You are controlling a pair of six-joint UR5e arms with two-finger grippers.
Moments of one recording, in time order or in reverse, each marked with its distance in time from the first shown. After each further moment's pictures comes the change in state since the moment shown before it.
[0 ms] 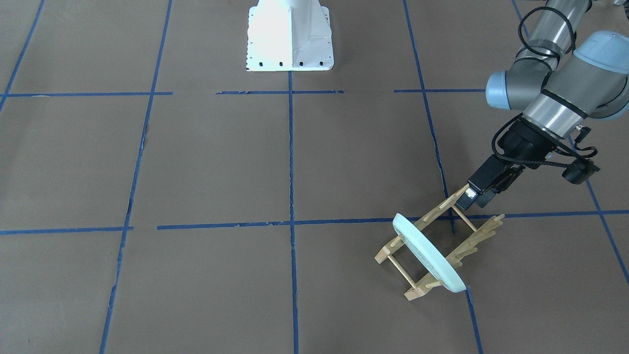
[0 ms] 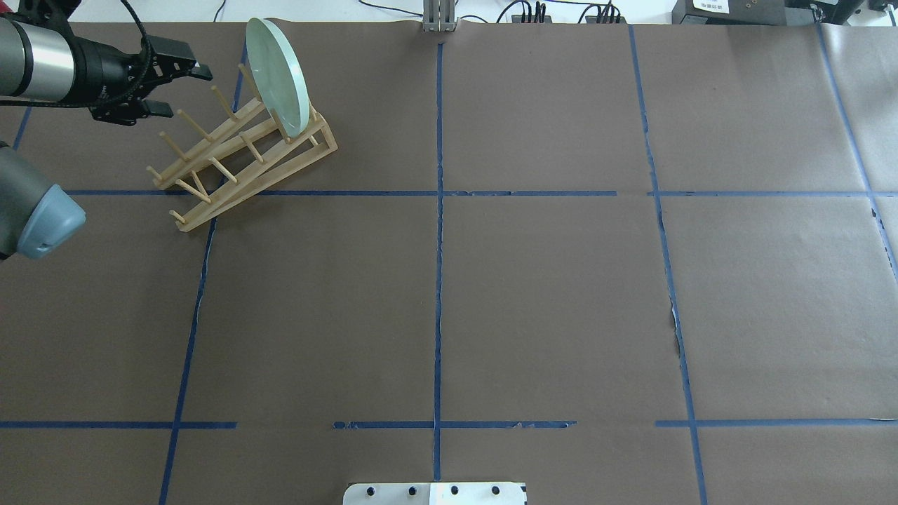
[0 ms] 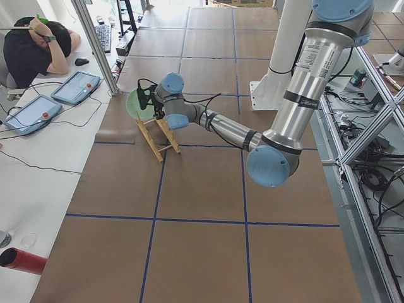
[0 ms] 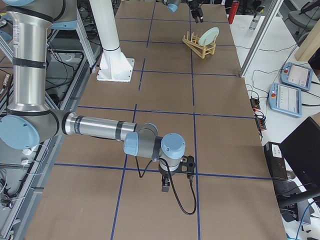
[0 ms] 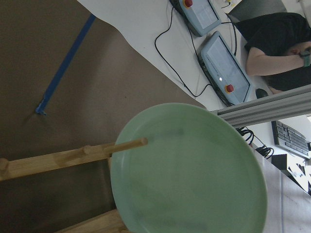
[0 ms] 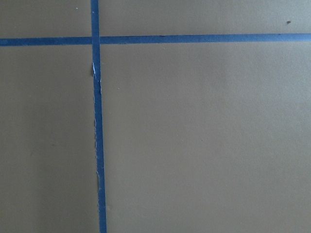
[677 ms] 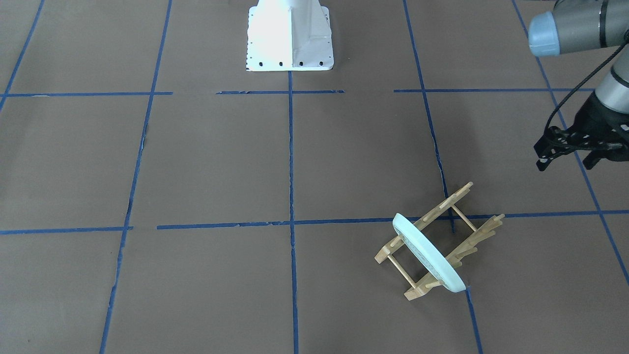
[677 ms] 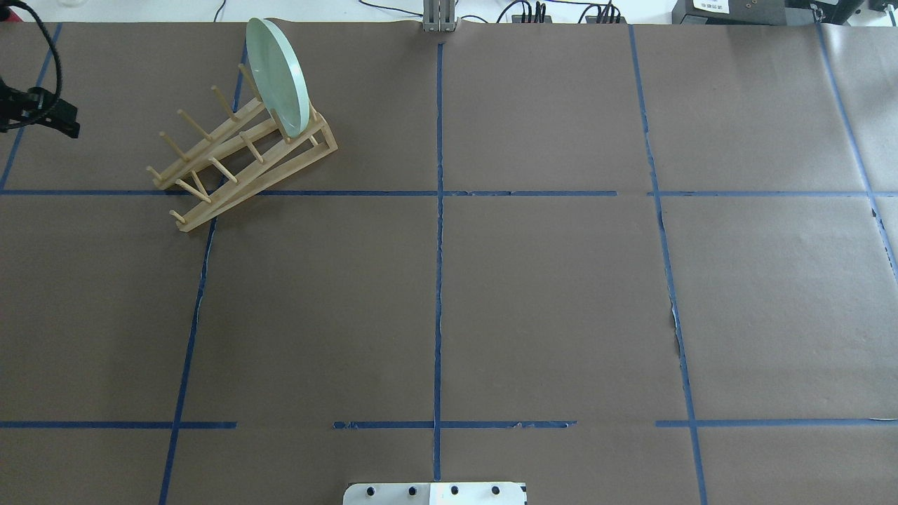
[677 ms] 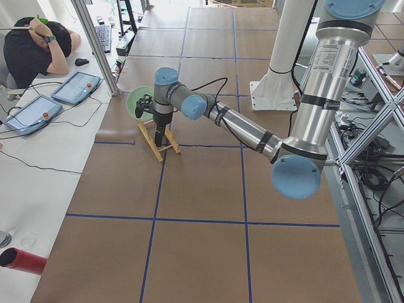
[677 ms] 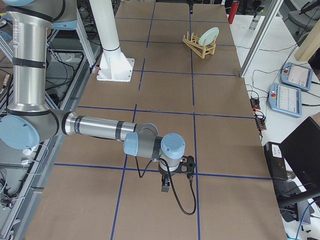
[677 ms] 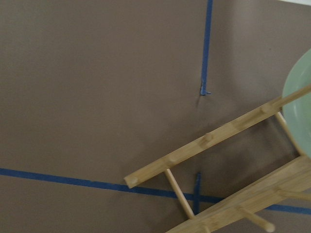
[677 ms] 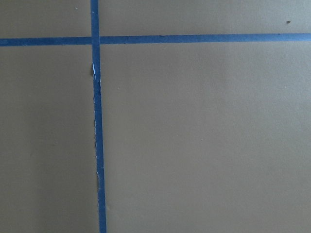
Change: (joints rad) left arm -0.171 0.143 -0.179 0.634 -0.044 0.969; right arm 0.001 0.000 0.000 0.000 0.000 0.000
